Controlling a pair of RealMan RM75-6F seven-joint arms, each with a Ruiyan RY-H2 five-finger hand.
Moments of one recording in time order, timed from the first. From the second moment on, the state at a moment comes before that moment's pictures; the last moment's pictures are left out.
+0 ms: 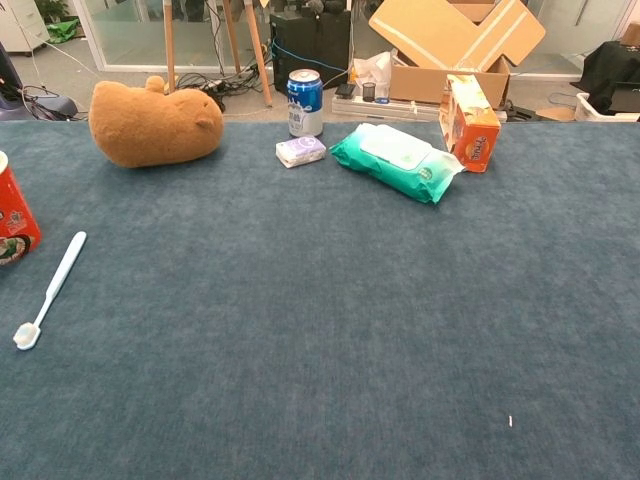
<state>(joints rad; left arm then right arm) -0.40 -0.95 0.00 -1.66 1.41 1.07 0.27 0.11 -0.82 0.07 -1.80 -1.47 1.42 -0.09</state>
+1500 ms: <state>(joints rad) -0.48 -0.87 -0.06 -2.03 1.01 0.75 -0.12 0.11 -0.79 0.08 -1.83 -1.47 1.41 -0.11</state>
